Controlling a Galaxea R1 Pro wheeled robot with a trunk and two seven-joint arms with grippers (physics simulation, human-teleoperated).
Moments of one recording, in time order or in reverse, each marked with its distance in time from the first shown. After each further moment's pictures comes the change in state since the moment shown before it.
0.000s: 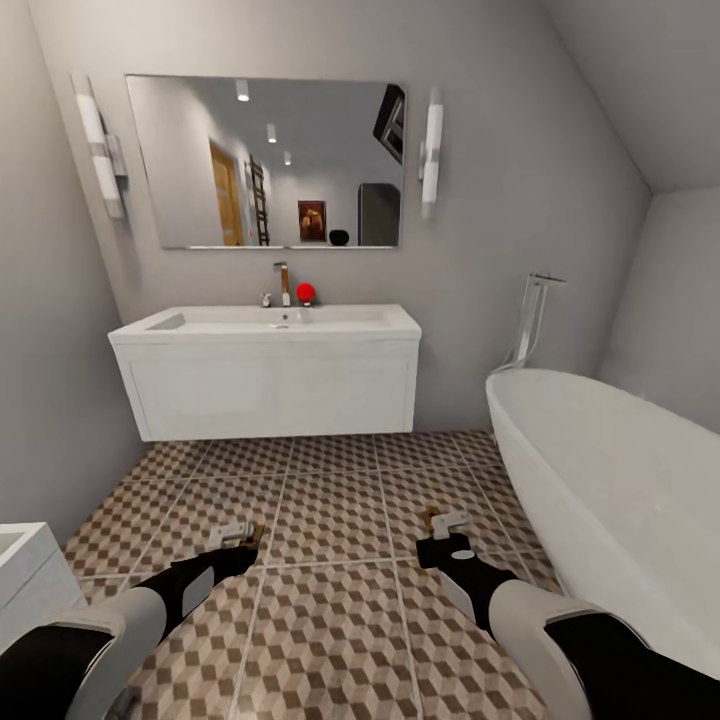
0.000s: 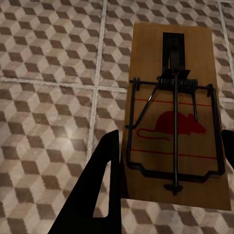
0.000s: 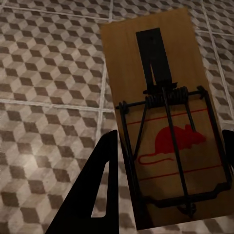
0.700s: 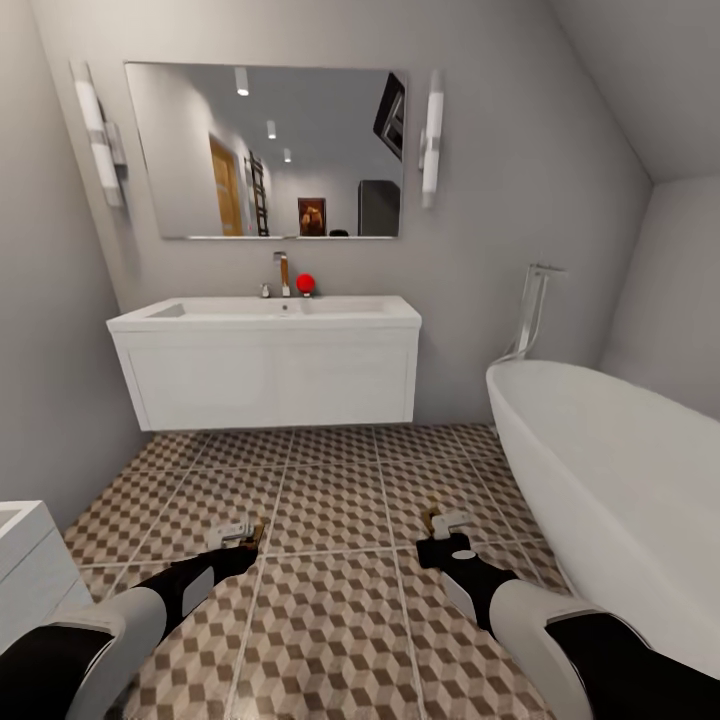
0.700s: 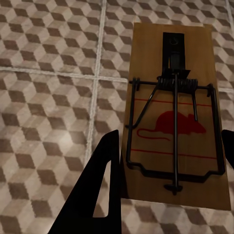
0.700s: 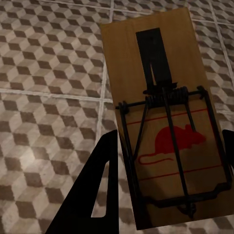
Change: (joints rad) left arm 0.000 0.000 0.000 0.000 0.001 -0.001 0.000; right arm 0.000 -0.003 0.000 0.000 0.000 0.000 0.007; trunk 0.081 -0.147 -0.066
